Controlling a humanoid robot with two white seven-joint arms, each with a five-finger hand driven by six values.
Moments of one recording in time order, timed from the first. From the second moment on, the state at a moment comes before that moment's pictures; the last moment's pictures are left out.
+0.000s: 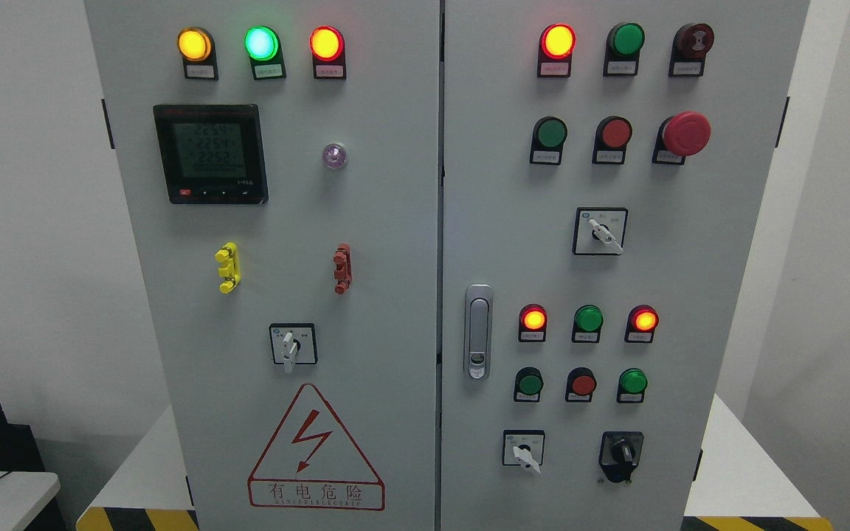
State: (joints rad) left arm 0.12 -0.01 0.18 -0.15 -0.25 0.00 -0.14; right arm 0.12 0.12 0.00 -0.09 0.00 0.00 -0.21
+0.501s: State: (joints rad) left arm 0.13 0.00 0.20 -0.16 -0.25 0.00 -0.07; right arm 0.12 0.12 0.00 -0.09 0.00 0.00 -0.21
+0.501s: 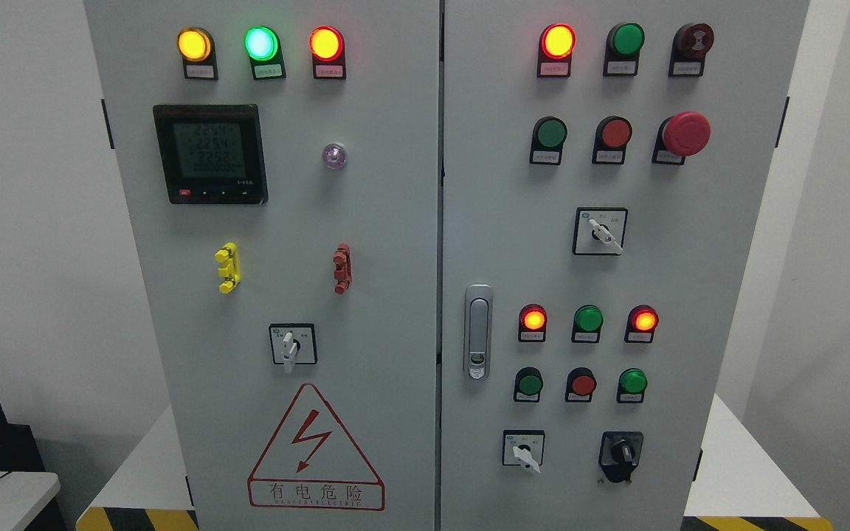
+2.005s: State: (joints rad) left arm 0.29 -0.04 0.77 -0.86 -0.26 -0.15 -0.11; right arm 0.12 0.12 0.00 -0.09 0.00 0.00 -0.21
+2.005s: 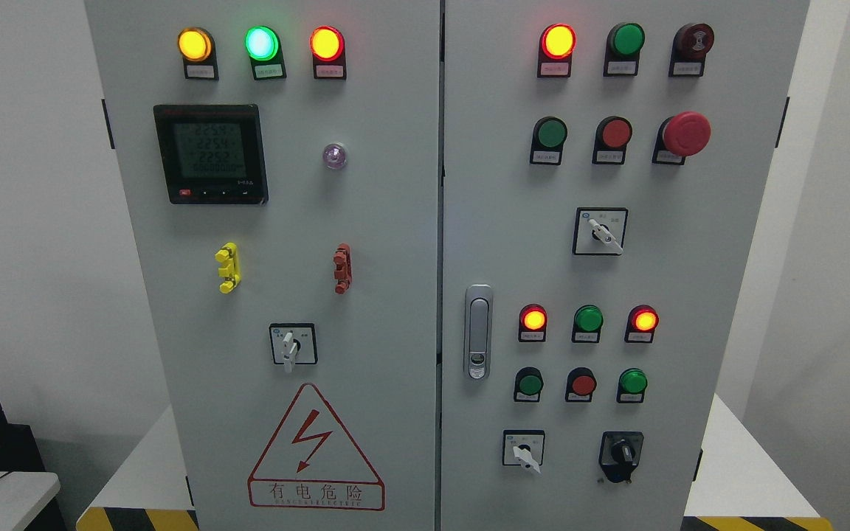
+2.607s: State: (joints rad) left arm 0.29 -0.04 0.91 -1.32 -0.23 -0.26 -0.21; right arm 0.12 0.12 0.00 -0.09 0.00 0.00 -0.21
